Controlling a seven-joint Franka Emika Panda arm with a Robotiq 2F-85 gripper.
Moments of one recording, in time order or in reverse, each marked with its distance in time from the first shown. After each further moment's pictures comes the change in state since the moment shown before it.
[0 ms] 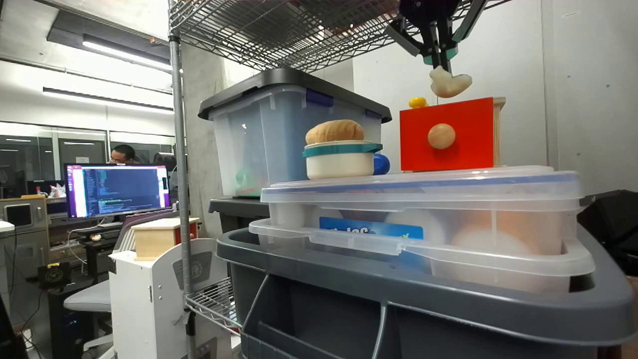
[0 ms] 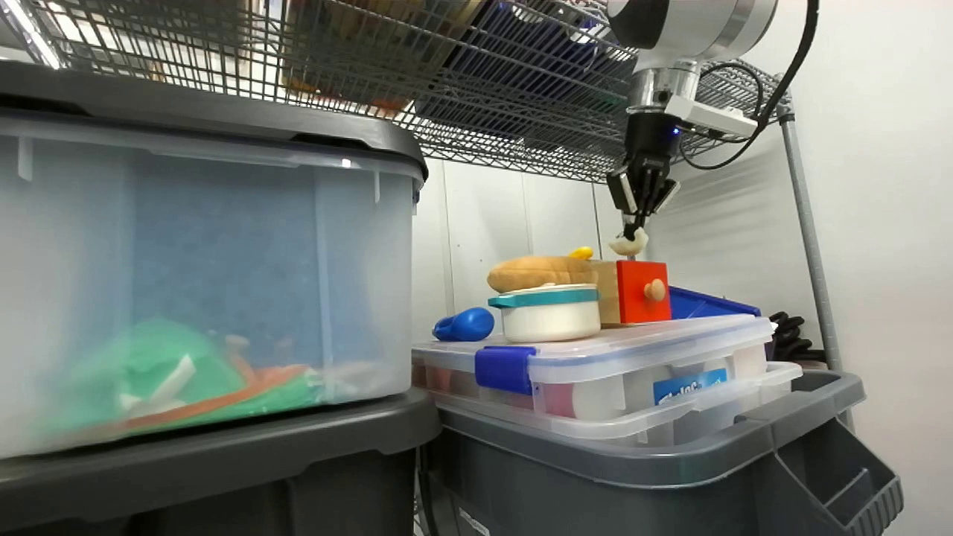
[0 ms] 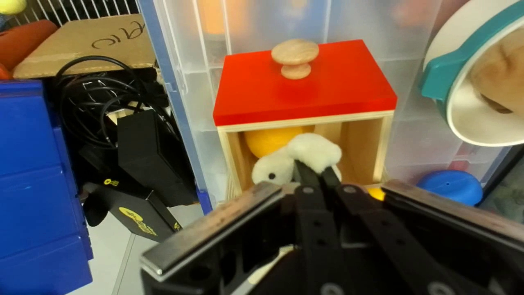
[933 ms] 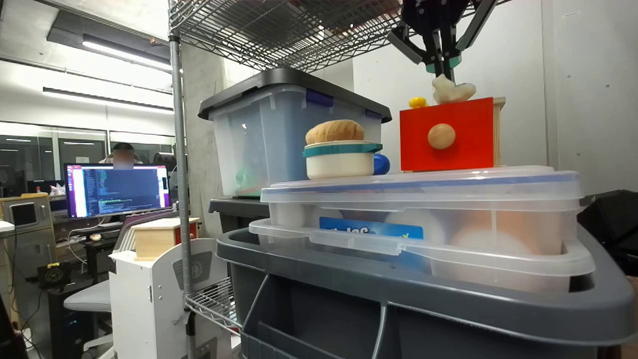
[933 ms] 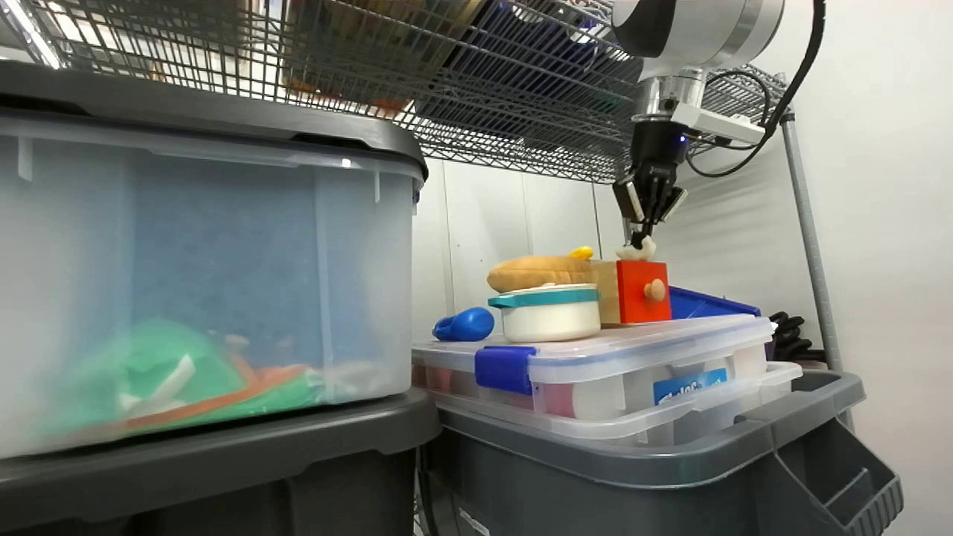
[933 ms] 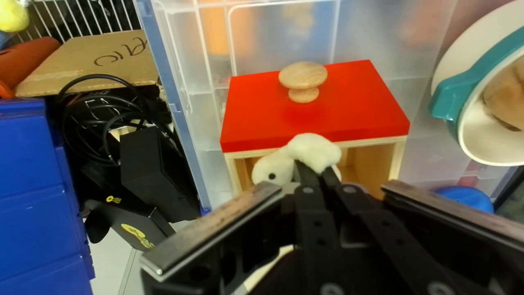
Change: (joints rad) arm 0.001 0.001 -0.010 -0.025 0.000 0.000 0.000
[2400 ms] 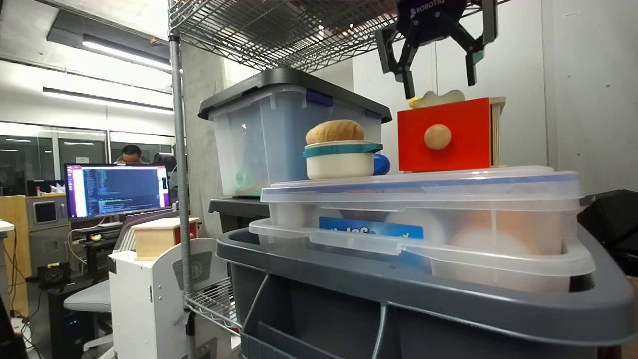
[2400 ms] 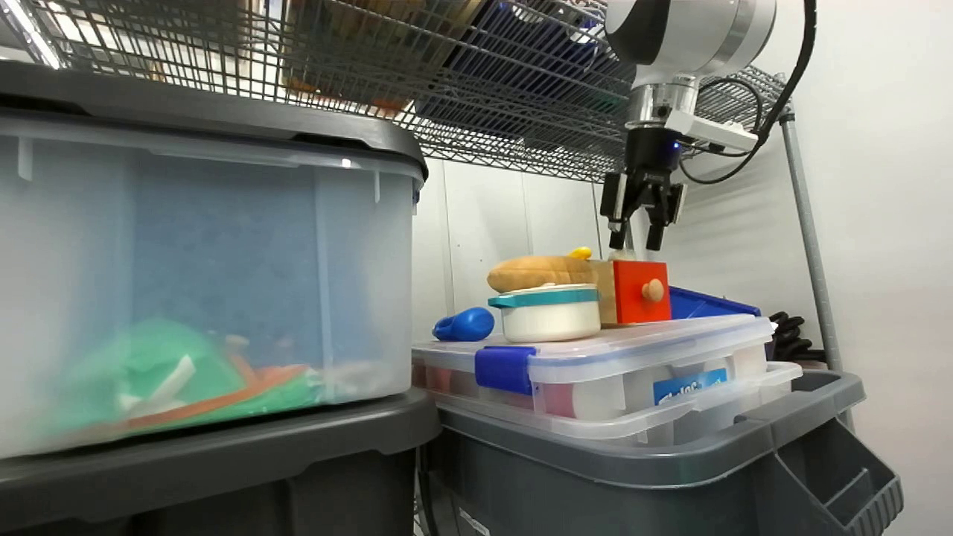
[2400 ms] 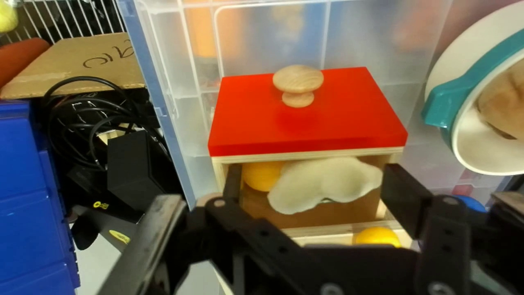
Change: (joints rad) arm 0.015 0.016 0.000 0.002 -0.001 0.000 0.001
